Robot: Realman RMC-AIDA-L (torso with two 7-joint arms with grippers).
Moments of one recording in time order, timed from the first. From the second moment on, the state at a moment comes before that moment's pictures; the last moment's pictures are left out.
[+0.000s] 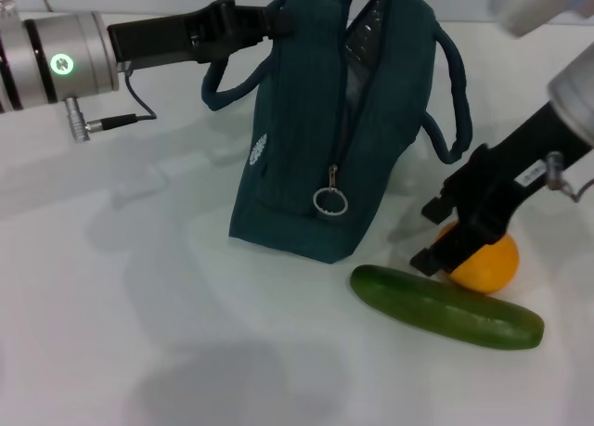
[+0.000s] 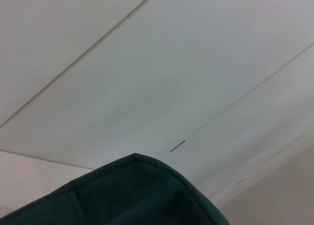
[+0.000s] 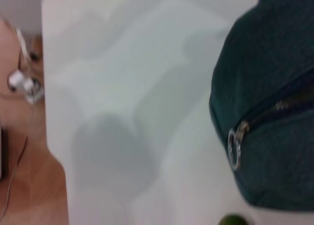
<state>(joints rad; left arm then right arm) -0.67 -2.02 0.76 0.60 1.73 1.43 -2.15 0.87 2.02 -1.33 -1.23 -2.25 -1.81 2.33</state>
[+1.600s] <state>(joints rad) -0.68 -2.00 0.74 0.60 1.73 1.42 -2.15 0.98 2.03 -1.72 -0.97 -2.23 -1.56 2.38</state>
